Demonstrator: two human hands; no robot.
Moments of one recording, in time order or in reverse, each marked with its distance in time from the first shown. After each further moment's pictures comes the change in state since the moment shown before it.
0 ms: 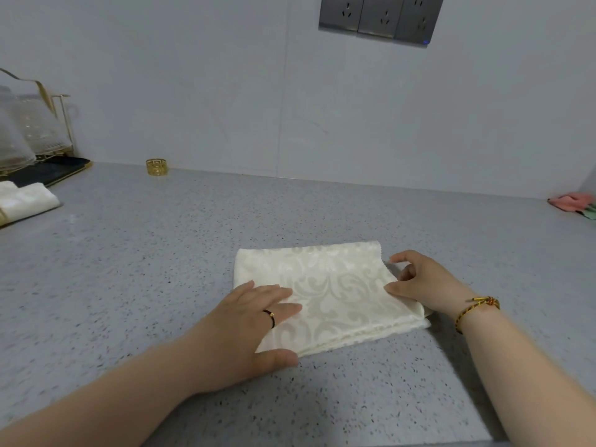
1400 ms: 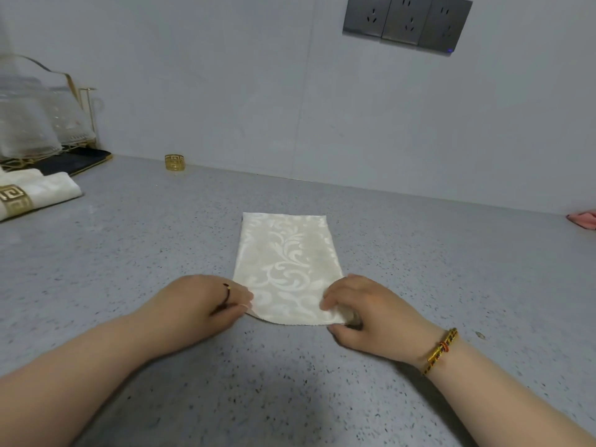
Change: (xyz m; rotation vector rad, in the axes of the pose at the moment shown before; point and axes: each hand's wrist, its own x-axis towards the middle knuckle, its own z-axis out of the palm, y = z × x) left_hand -0.023 -0.057 -0.005 -0.202 0.258 -0.106; right_hand -0.025 -0.041 0.058 -0.433 -0.104 -0.805
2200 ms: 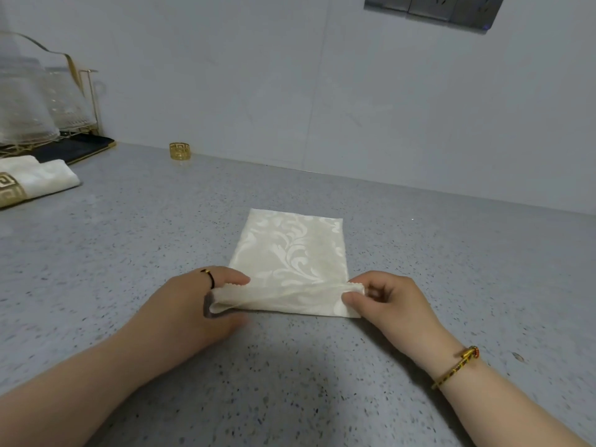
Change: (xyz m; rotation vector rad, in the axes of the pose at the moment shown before) left_hand -0.005 0.009 0.001 -0.372 0.113 -0.413; right_hand 0.019 0.005 0.011 0.777 0.350 0.437
